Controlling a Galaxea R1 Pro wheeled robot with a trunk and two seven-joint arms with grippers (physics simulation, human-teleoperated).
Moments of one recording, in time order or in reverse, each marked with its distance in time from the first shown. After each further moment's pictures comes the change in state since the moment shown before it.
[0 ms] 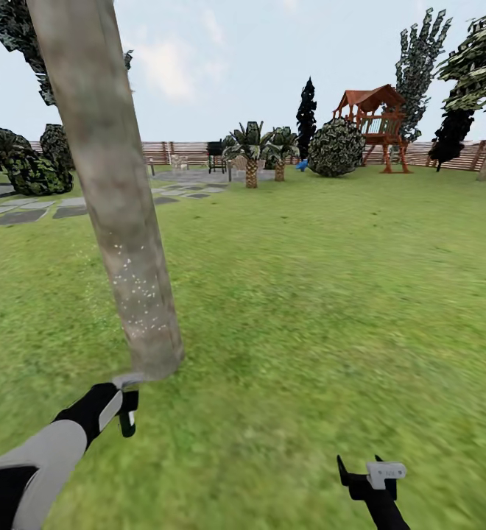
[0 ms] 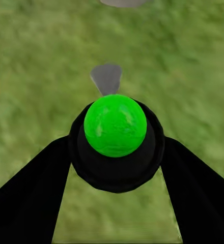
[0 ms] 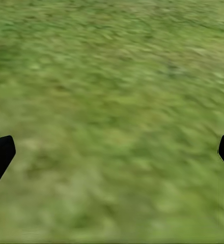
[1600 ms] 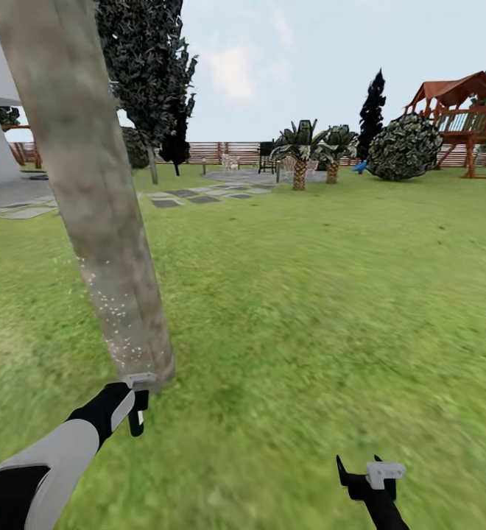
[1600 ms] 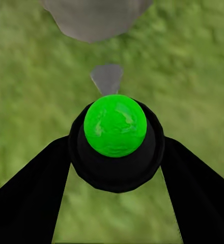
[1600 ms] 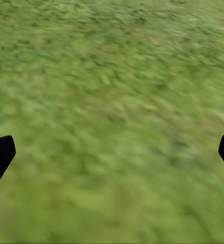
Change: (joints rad) left arm 0.000 -0.049 -0.002 -0.004 -0.013 -0.004 0.042; right arm 0.000 0.003 0.000 0.000 0.000 0.000 0.001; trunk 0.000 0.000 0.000
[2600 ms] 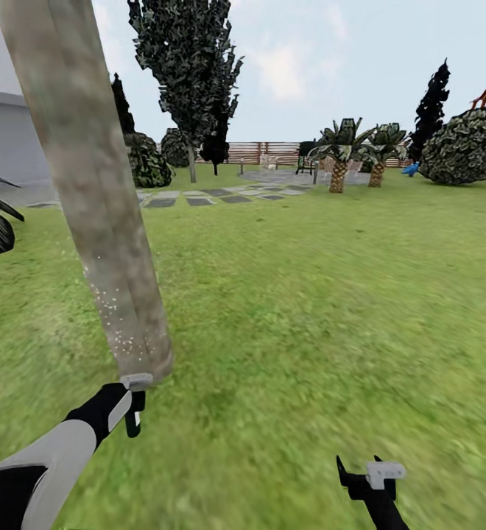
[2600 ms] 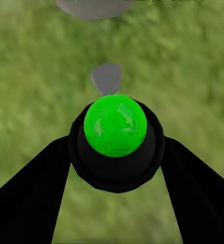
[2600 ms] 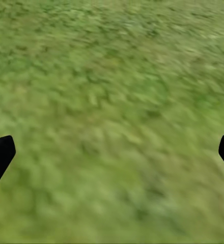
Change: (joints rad) left arm 0.000 0.012 0.004 0.005 0.001 0.001 0.001; right arm 0.000 0.000 0.000 0.000 0.000 0.000 0.000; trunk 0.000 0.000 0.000
